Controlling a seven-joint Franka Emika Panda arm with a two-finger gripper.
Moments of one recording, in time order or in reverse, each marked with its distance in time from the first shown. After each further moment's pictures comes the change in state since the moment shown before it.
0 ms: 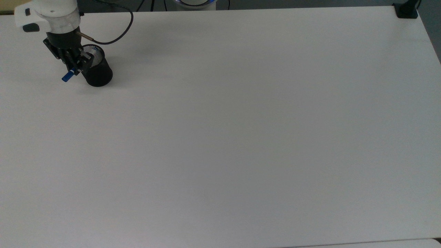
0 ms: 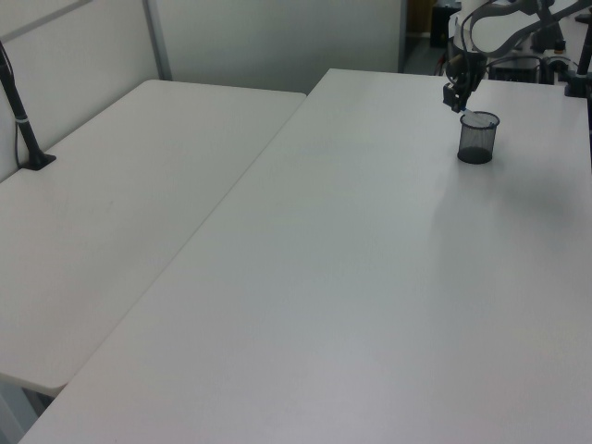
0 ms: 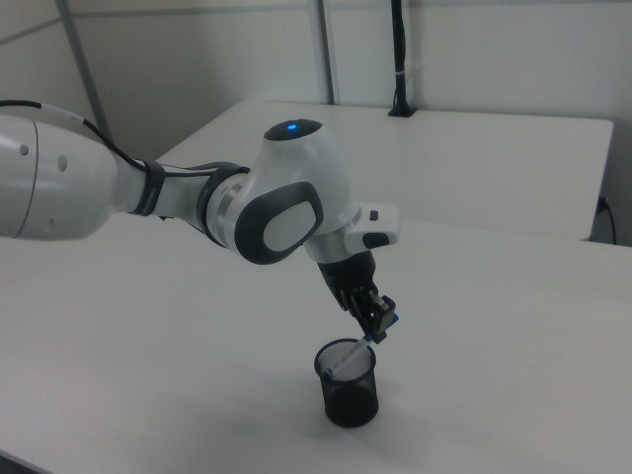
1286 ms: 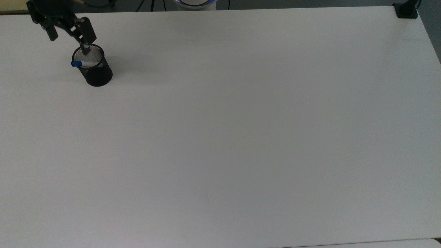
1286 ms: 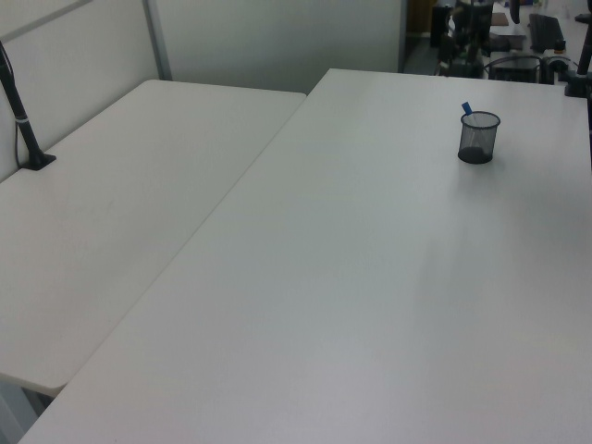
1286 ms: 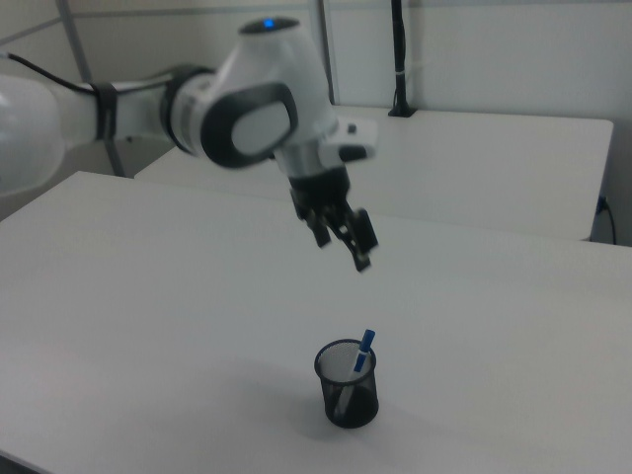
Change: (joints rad) arm 0.070 -0.091 -0.010 0.218 0.064 -0.334 0.001
